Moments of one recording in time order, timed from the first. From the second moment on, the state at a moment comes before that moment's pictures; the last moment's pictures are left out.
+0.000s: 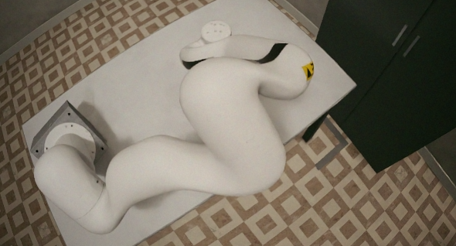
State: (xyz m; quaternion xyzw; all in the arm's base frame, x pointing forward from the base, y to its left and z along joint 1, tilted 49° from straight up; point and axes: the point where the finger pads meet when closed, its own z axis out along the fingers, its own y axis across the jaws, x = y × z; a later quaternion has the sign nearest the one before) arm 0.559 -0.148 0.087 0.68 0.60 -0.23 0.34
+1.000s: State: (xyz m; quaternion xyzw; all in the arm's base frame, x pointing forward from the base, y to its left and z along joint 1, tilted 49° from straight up) arm 0.560 -0.150 0.089 0.68 0.60 -0.23 0.34
